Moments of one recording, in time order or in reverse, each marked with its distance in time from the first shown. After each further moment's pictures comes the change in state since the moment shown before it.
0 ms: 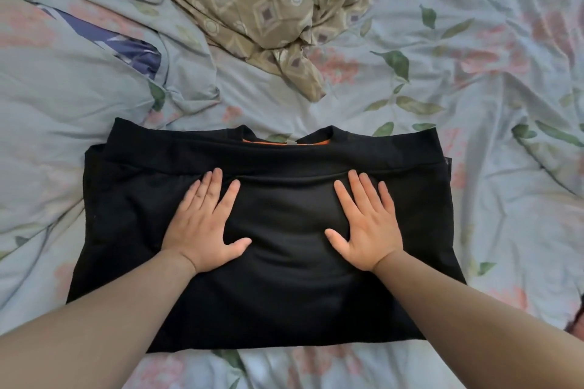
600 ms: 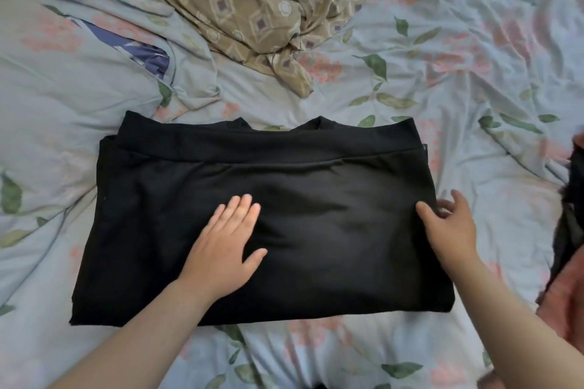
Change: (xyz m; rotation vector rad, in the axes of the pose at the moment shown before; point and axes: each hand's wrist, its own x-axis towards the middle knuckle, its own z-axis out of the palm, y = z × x) left_hand -0.070 0.056 -0.019 -0.246 0.104 0.124; right_hand -0.074 0.079 -0.062 0.824 0.096 1.050
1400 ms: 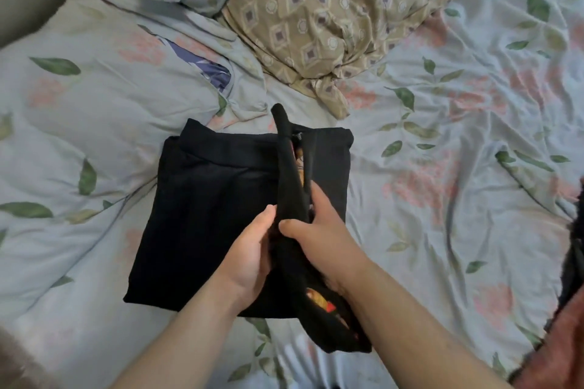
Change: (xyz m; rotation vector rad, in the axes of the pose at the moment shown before) left_hand -0.025 0.024 -0.080 -1.988 -0.135 -0.473; right_hand -0.205 -0.179 0.089 0.305 -0.803 -0.236
